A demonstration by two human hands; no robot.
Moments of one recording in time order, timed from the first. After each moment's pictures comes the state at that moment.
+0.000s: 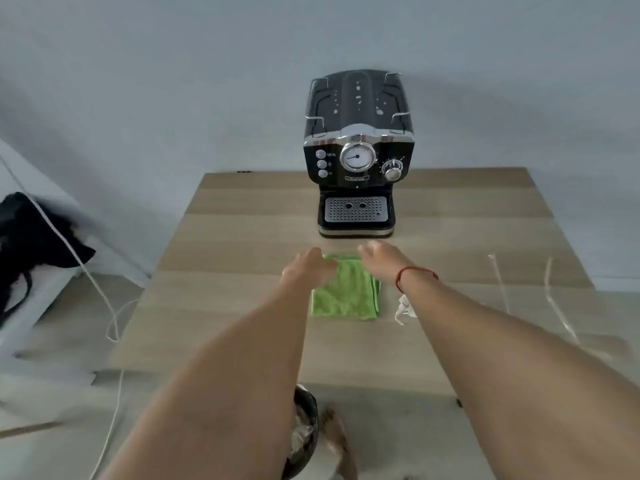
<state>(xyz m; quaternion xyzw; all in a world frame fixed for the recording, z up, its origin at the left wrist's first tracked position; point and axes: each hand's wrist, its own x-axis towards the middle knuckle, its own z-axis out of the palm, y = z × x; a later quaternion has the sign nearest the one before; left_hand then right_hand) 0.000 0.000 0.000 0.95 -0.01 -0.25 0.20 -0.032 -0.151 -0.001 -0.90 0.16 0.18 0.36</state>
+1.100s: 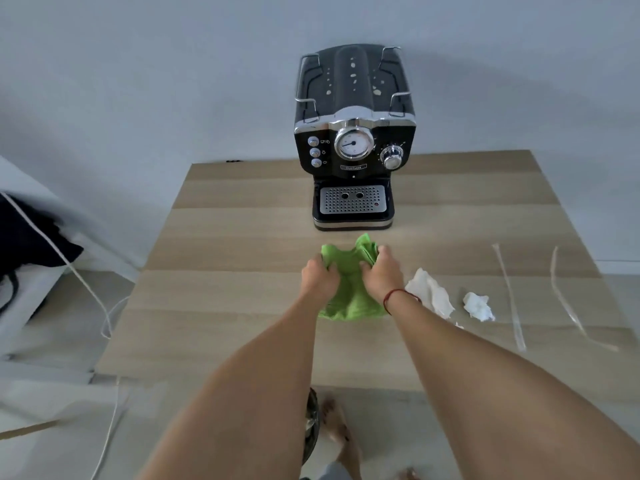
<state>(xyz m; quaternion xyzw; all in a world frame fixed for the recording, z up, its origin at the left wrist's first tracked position) -0.011 -0.021 -0.043 0.89 0.08 -0.19 0.39 -0.045 -0.132 -0.039 -0.84 0.30 0.06 0.45</state>
